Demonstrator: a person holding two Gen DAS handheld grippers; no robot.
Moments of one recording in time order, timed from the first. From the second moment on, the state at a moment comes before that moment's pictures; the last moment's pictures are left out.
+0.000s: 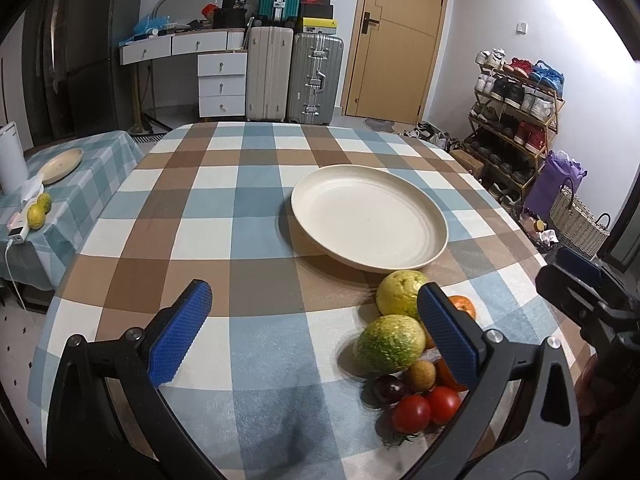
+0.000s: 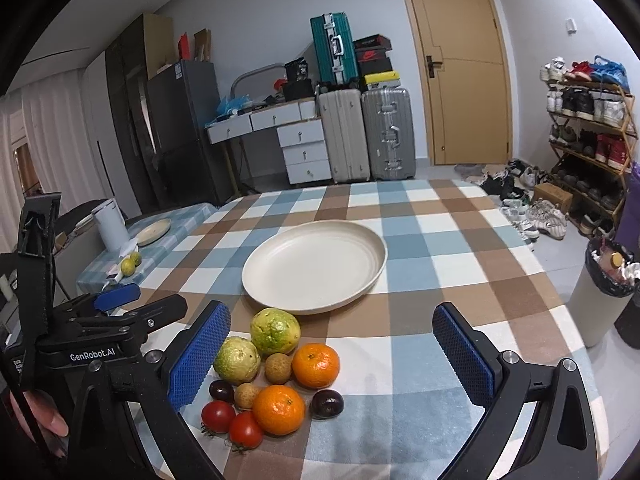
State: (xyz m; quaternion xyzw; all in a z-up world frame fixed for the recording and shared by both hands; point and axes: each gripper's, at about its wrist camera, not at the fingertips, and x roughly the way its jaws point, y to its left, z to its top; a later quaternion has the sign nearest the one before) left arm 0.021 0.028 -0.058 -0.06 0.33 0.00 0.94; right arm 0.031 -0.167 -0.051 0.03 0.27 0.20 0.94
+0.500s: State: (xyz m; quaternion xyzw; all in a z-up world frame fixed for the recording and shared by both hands) left arm 0.056 0.054 -0.081 -0.10 0.38 -0.02 0.92; right arm 0.101 -0.136 -0.088 0.08 0.38 0.30 0.87
